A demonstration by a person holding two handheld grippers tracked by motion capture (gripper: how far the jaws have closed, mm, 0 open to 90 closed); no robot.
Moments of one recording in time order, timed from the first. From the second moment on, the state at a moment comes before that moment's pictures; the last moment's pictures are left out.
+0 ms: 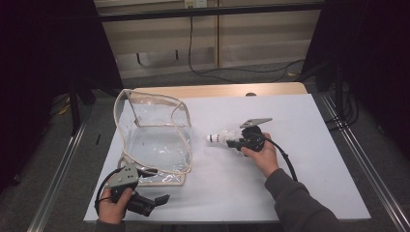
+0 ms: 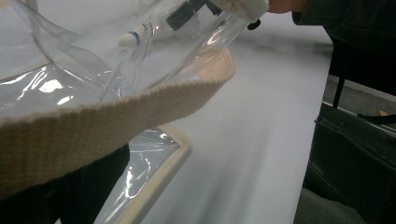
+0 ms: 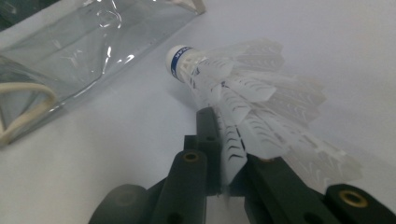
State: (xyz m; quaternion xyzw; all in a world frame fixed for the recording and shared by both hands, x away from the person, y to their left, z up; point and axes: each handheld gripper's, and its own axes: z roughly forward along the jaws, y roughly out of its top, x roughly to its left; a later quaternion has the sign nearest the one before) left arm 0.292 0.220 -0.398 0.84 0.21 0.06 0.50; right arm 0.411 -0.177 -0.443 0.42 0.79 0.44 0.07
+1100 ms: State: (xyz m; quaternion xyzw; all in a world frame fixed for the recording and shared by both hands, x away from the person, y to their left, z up) left arm 0.292 0.220 -0.399 0.83 0.21 0.05 0.51; right arm 0.399 -0.182 -0.399 0.38 0.81 0.44 0.06
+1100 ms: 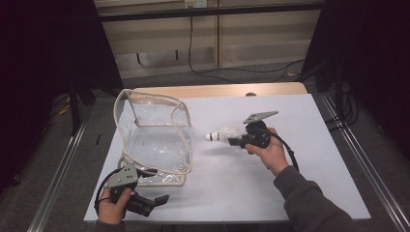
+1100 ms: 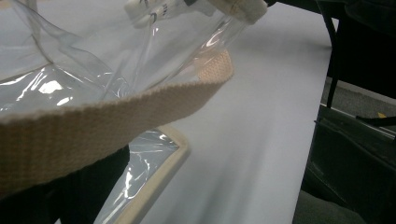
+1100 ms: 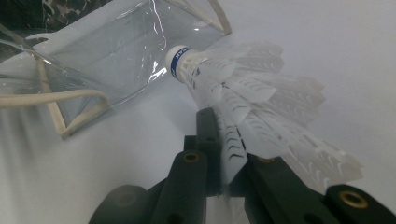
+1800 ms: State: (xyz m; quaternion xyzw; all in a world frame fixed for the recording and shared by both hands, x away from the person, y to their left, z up) left arm 0.293 0.220 -0.399 0.84 0.21 0.05 0.50; right arm 0.396 -0.181 -0.368 0.37 0.82 0.43 0.06
